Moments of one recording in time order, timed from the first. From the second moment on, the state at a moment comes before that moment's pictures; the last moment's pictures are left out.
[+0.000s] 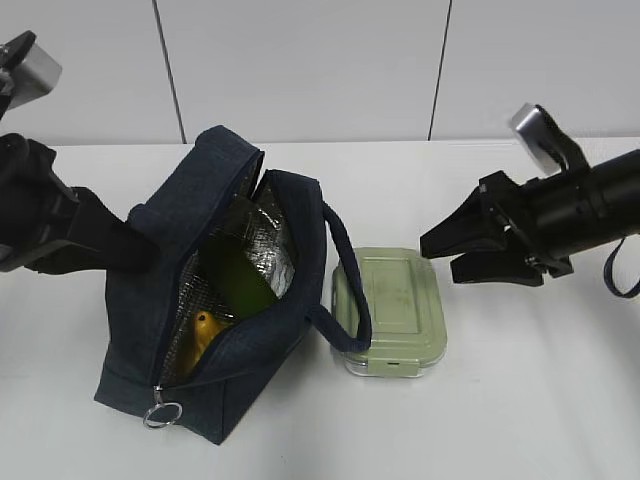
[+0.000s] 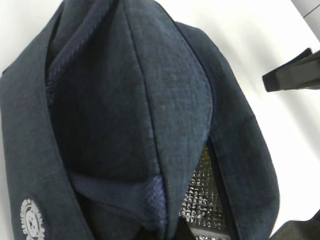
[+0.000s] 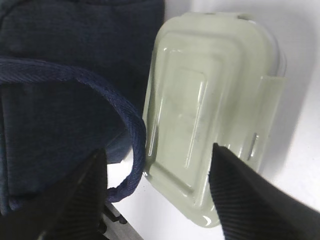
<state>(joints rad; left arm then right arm) -0.27 1.27 -0.82 -0.76 0.75 0.60 -0.04 1.79 -0.99 1.22 0.99 -0.93</state>
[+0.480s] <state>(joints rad) -0.27 1.27 -0.82 -0.76 0.75 0.60 -0.06 1.91 -0.99 1.26 0.99 -1.03</state>
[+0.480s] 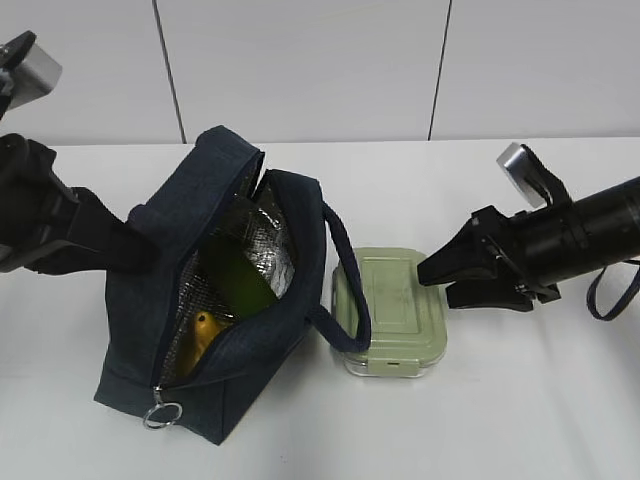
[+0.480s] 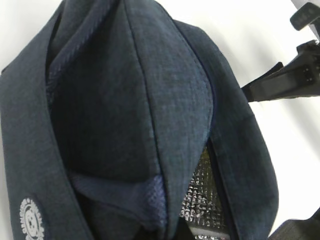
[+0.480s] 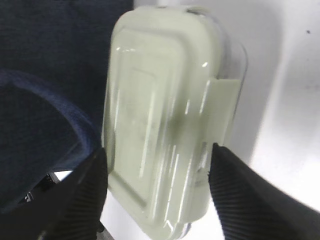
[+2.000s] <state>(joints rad) -0.27 1.27 -0.82 -0.76 0.74 0.60 -0.07 2.07 -1.05 1.25 1.05 -1.17</state>
